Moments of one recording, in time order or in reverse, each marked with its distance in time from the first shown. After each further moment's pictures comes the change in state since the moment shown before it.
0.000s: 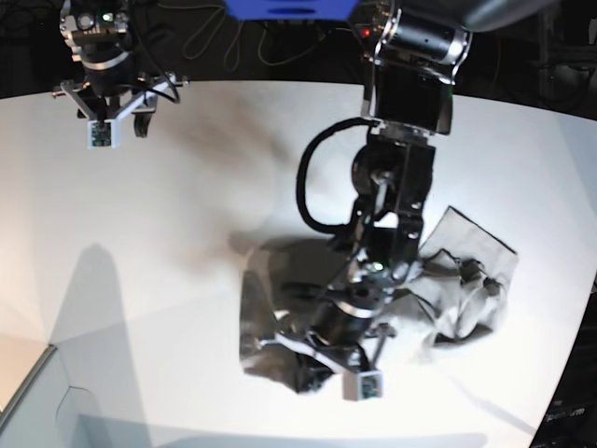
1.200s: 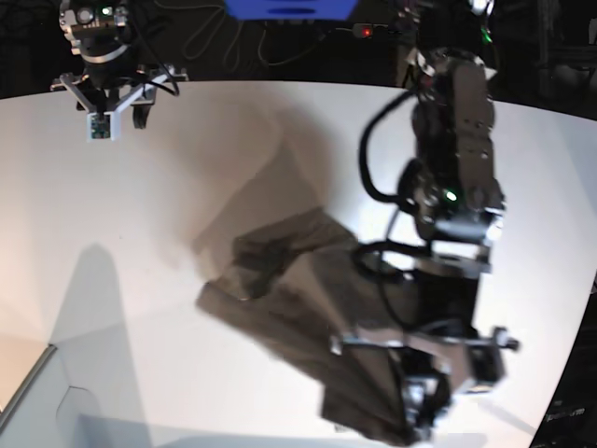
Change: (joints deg) left arm 10.4 -7.2 -3.9 32.1 15.4 0.1 -7.3; right arm -1.4 0.0 0.3 0.0 0.0 0.0 0.0
